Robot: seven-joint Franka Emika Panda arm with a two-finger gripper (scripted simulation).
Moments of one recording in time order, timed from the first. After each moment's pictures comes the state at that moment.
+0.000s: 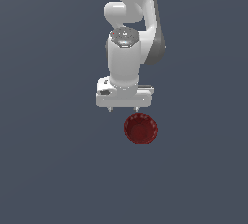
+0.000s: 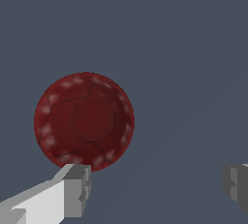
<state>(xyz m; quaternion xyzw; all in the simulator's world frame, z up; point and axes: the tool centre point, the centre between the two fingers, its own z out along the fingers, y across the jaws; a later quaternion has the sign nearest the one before) 0.016 -0.002 0.185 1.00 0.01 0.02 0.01</state>
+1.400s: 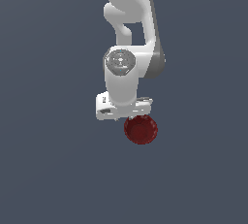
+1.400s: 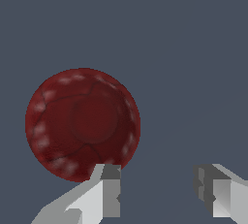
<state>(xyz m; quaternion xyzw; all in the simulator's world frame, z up) 0.039 -0.001 0.154 1.00 0.06 -0.03 -0.01</state>
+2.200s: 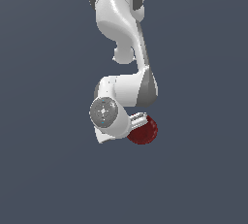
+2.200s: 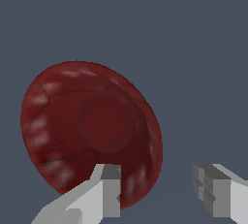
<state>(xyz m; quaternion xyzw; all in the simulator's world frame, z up) 0.065 0.008 0.091 0.97 0.17 -0.12 -0.12</state>
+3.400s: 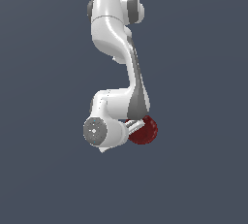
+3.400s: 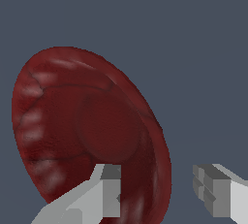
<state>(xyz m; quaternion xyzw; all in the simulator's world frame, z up) 0.065 0.012 0.055 0.94 0.23 -0.14 -0.19</state>
